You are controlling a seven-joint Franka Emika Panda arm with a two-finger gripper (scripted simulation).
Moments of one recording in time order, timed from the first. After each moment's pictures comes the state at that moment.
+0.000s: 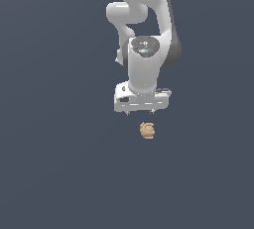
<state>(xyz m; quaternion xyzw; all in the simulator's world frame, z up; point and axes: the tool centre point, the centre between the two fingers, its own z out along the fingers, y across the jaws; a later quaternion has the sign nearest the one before) 0.008 0.053 0.167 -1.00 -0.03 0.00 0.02</state>
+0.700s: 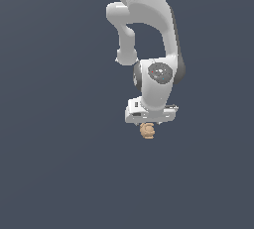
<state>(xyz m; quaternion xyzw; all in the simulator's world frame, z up) 0.021 0.092 0.099 -1.00 -0.02 0.00 0.00</state>
